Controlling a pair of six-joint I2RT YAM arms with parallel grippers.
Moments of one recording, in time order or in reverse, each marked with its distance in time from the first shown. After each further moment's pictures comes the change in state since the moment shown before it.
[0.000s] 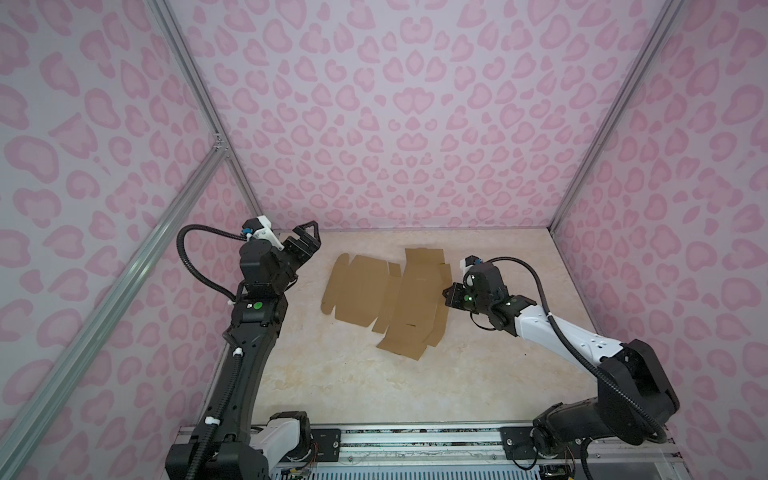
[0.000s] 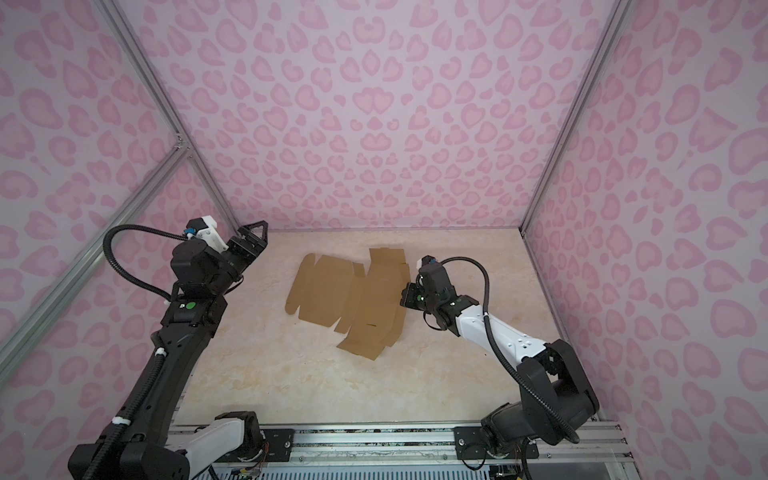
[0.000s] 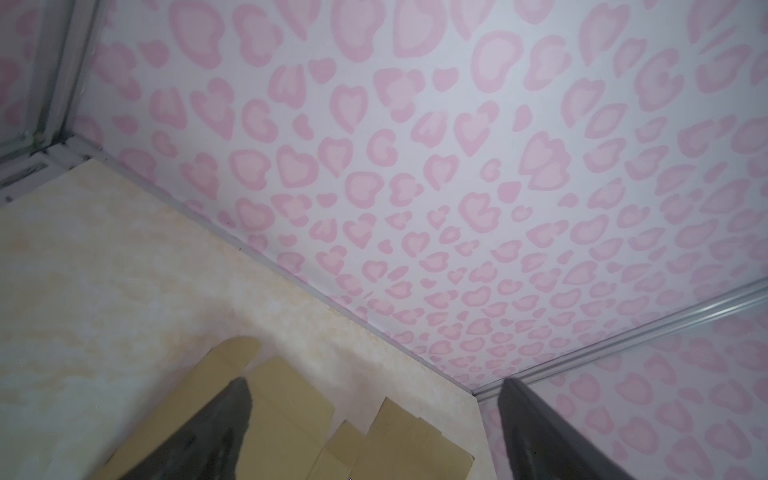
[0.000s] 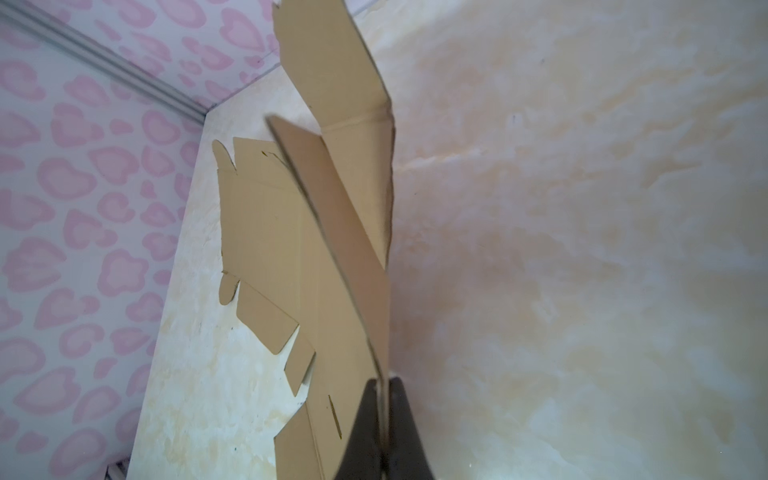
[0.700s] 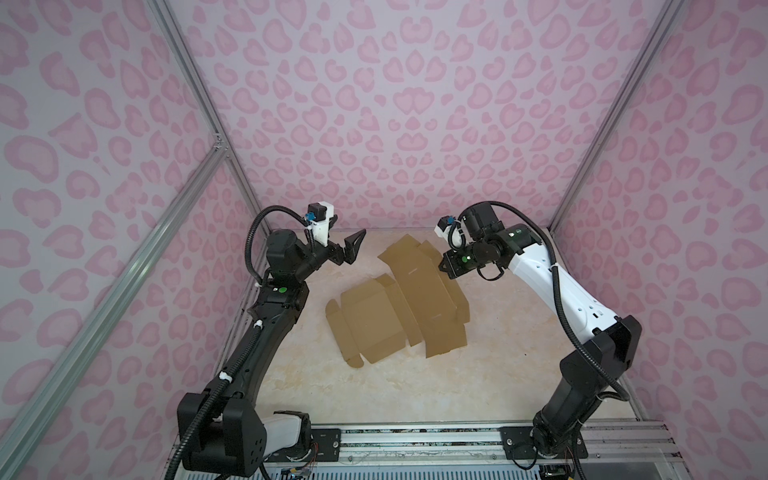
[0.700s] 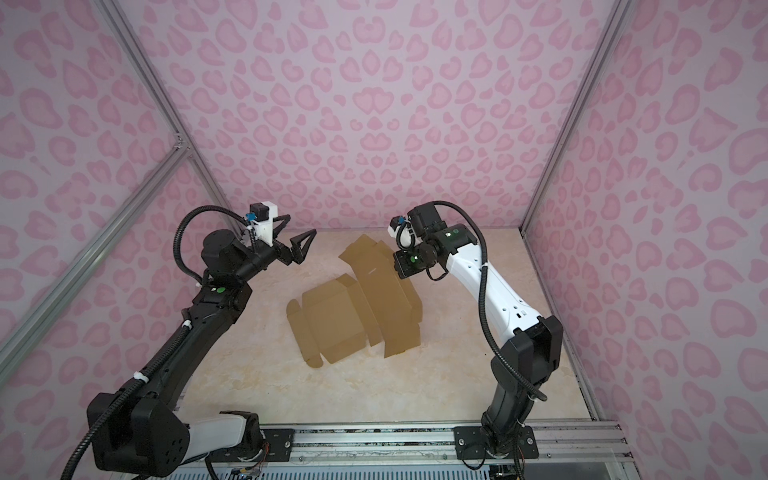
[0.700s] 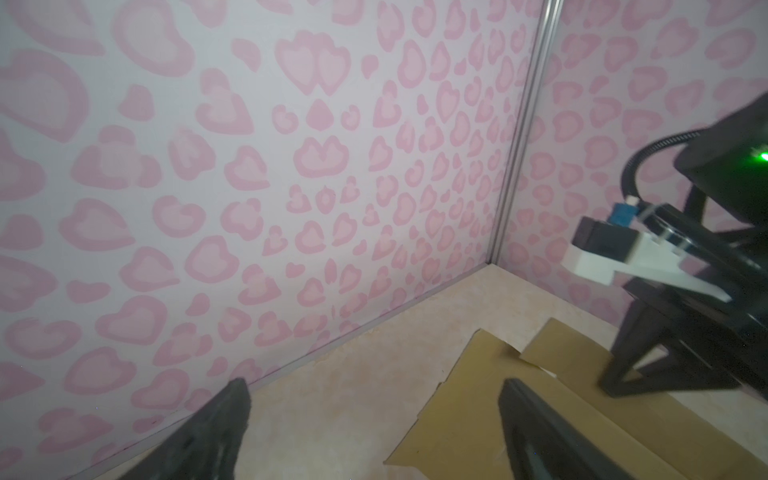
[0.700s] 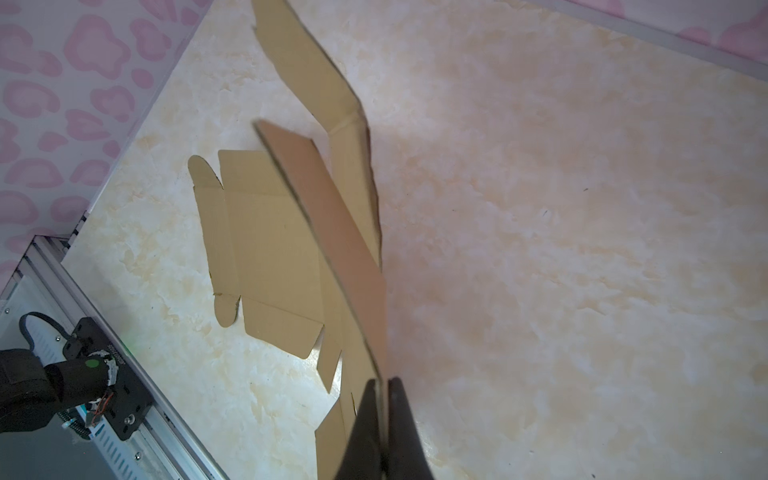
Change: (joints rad) left arm -0.155 0.124 -0.060 0.254 0.324 0.760; right arm -0.047 0.336 0.887 -0.872 -0.111 -0.609
